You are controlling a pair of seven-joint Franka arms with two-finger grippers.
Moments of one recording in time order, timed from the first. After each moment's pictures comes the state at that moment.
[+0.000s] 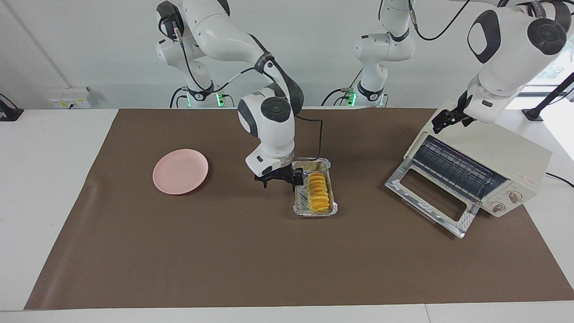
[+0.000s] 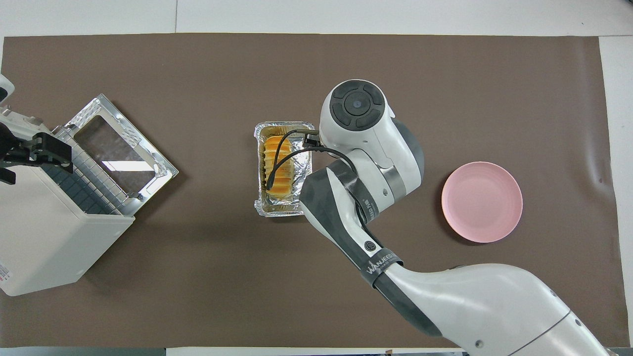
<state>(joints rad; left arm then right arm) -0.09 0.05 0.06 -1.61 0.06 1.44 -0.15 0.50 0.54 0.04 -1.48 -0.02 2.06 0.72</state>
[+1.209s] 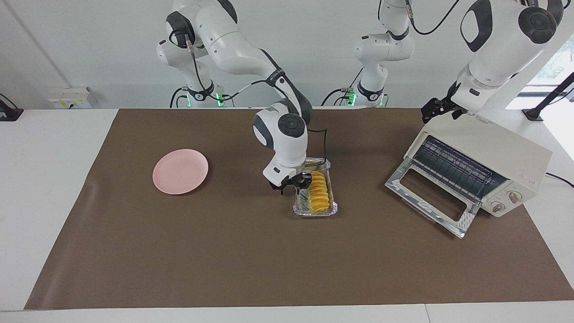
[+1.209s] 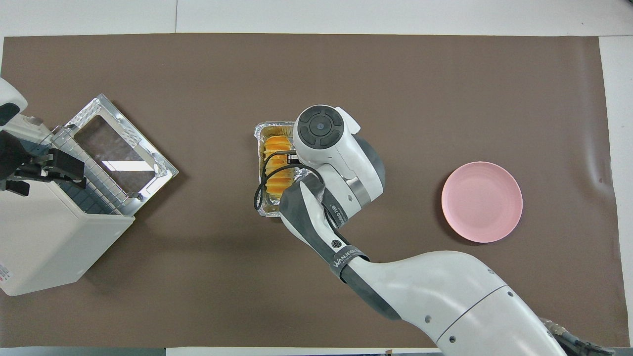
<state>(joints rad) -0.03 0.00 -0.03 -1.63 0.02 1.41 -0.10 0.56 0.60 0.04 -1.52 -0.02 2.14 0.61</state>
